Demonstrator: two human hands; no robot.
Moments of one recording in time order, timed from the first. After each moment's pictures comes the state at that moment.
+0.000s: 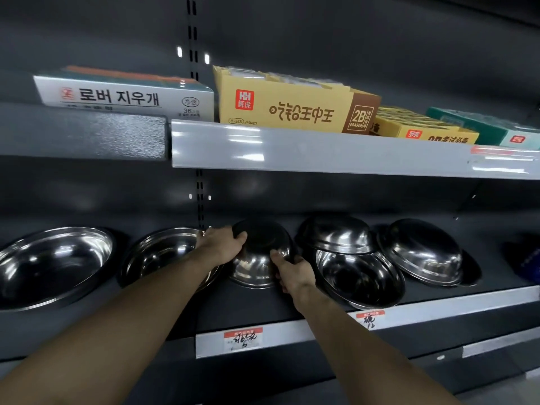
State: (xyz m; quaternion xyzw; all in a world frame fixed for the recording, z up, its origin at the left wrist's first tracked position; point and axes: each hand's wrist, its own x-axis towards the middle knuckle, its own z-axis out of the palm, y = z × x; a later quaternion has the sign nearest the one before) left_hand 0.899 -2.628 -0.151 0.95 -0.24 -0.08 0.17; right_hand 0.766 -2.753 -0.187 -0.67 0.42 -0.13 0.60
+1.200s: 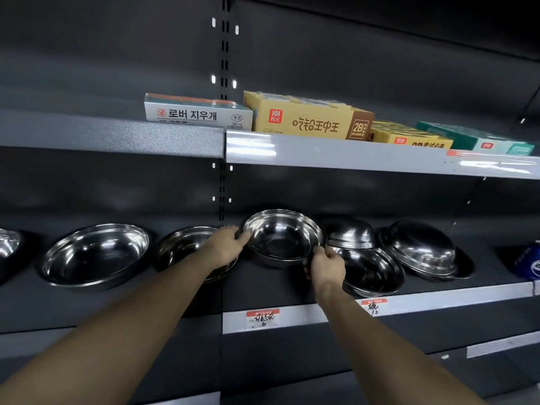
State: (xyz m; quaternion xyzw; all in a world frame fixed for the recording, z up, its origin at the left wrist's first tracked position) left_hand 0.868 -2.561 -0.136 0.90 -0.27 -0.09 0.32; right_hand 0.712 -2.720 -0.147 -0.60 0.42 -0.32 0.60
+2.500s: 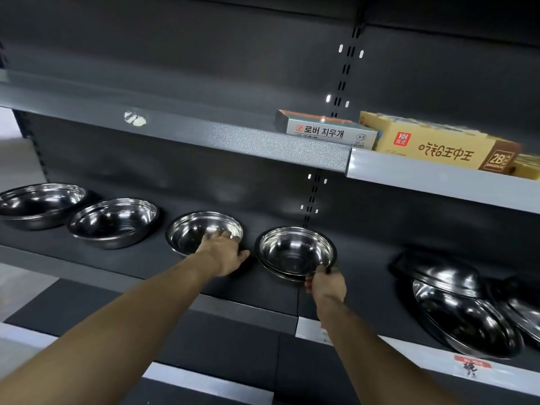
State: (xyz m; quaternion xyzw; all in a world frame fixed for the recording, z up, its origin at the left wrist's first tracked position) left_hand 0.872 -2.385 -0.126 0.98 -0.18 -0.05 0.01; right_hand 0.795 -2.602 -0.179 -0.69 0.36 -0.20 0.59
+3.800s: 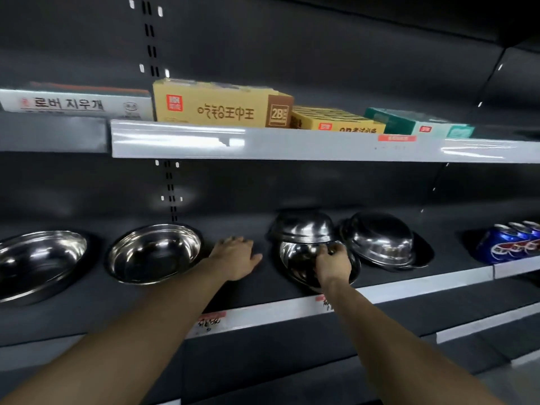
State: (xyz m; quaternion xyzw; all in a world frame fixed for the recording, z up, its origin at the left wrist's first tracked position) left_hand 0.796 -2.682 -0.142 0.91 -0.40 -0.04 0.00; right_hand 0.664 -2.849 -0.162 -0.65 0.47 -0.31 0.51
